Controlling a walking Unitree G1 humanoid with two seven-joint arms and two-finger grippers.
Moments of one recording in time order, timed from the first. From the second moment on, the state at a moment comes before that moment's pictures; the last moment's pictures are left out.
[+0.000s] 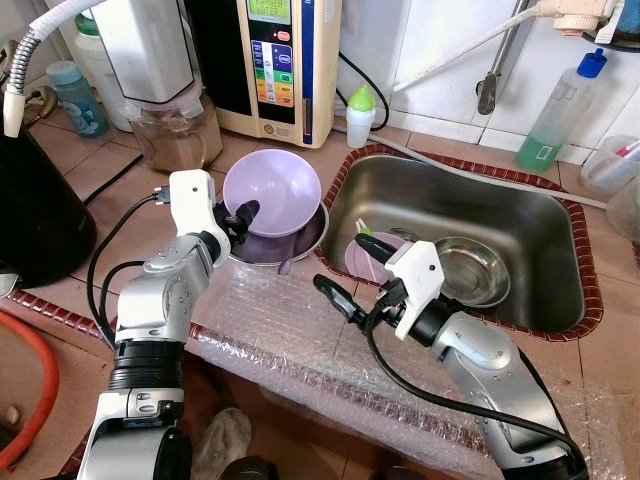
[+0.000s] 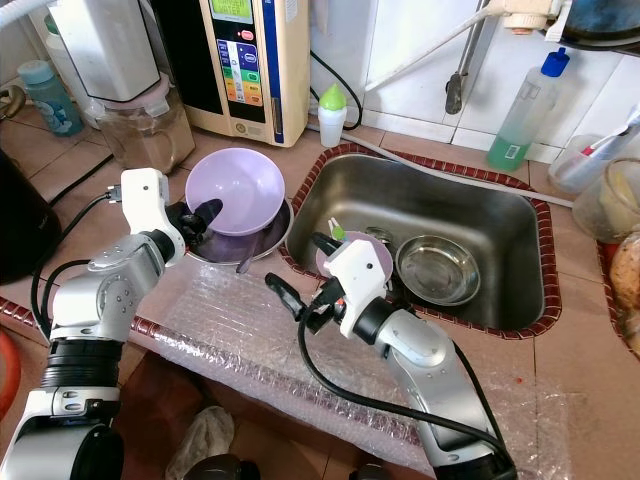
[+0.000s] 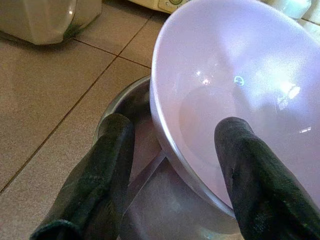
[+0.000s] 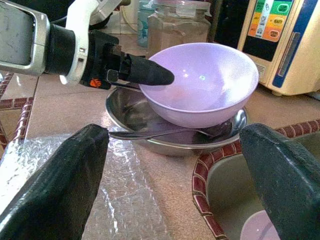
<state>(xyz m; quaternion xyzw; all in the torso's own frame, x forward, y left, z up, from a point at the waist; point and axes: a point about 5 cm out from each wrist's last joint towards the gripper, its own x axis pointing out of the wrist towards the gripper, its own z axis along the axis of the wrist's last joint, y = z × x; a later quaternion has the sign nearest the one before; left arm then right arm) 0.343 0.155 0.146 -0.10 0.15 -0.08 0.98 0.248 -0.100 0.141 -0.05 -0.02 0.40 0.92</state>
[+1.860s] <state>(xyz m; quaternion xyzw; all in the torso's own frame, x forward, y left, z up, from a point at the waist) 0.340 0.124 0.192 -0.04 -0.05 -0.16 0.99 0.303 -0.090 0.176 0.10 -0.07 0.29 0.95</state>
